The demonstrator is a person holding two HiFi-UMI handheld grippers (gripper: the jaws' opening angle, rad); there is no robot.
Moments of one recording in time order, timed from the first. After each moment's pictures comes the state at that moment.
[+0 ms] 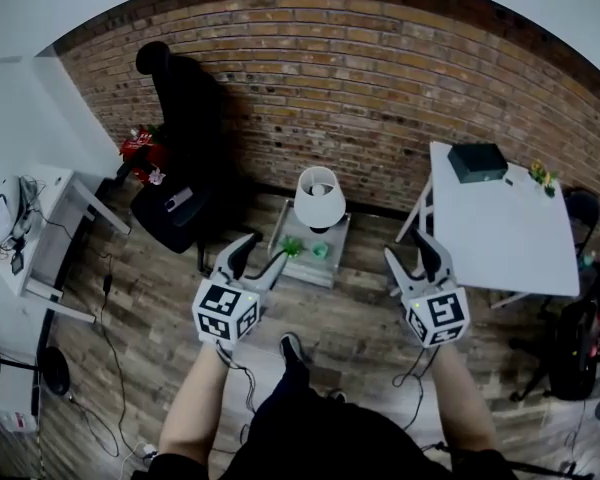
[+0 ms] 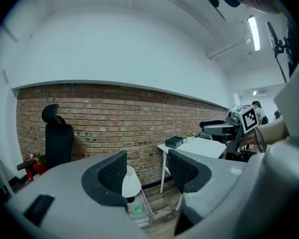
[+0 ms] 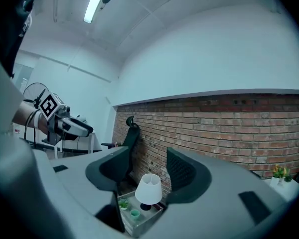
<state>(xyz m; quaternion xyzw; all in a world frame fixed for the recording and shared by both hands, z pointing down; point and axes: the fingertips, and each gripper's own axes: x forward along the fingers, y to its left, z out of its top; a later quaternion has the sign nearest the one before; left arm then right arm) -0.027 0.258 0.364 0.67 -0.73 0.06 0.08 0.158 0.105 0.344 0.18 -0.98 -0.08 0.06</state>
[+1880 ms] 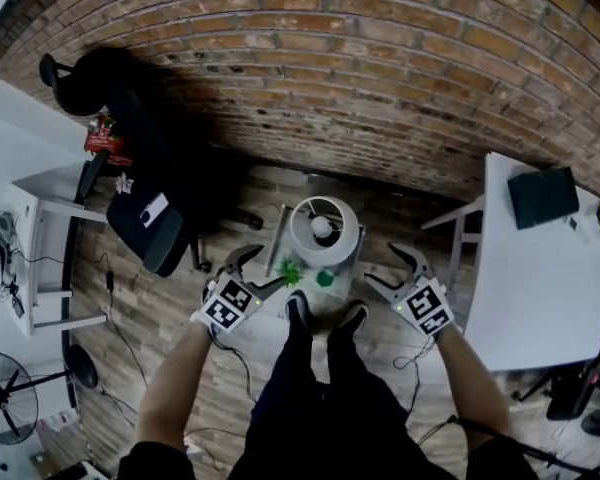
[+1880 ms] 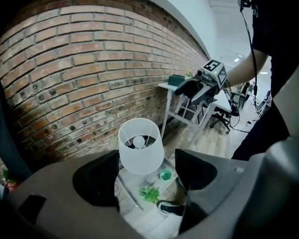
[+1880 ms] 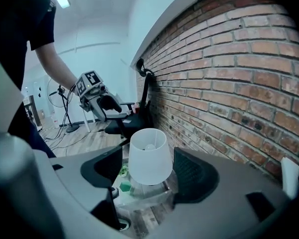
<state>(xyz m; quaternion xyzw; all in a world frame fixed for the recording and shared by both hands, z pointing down) -0.245 -0.042 0.657 0.73 -0.55 0.32 0.25 -0.087 -0.181 0.641 -0.03 -0.95 0.01 0.30</state>
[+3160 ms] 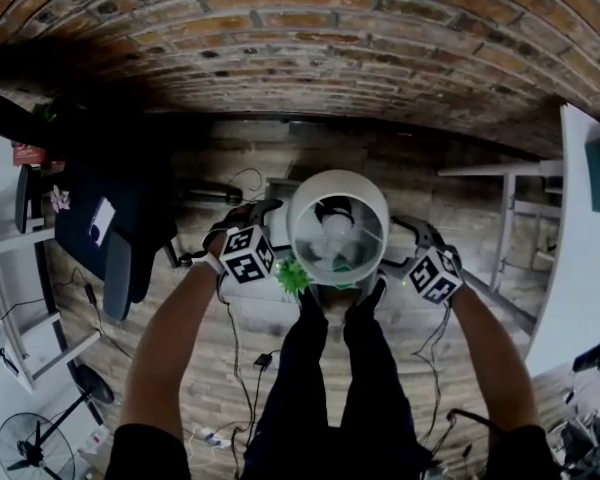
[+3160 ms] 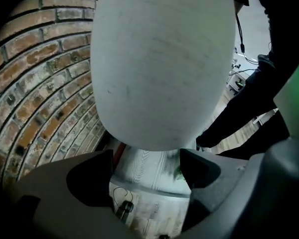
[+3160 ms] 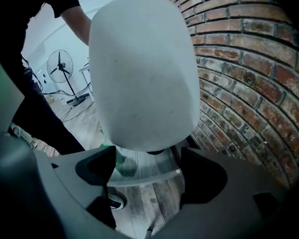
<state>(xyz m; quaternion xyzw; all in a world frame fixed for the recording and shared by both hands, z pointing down) -0.328 -0.117 0.975 0.80 -0.29 0.48 0.21 -0.153 -0.197 0.959 -0.10 -0.89 -0.01 0.45</state>
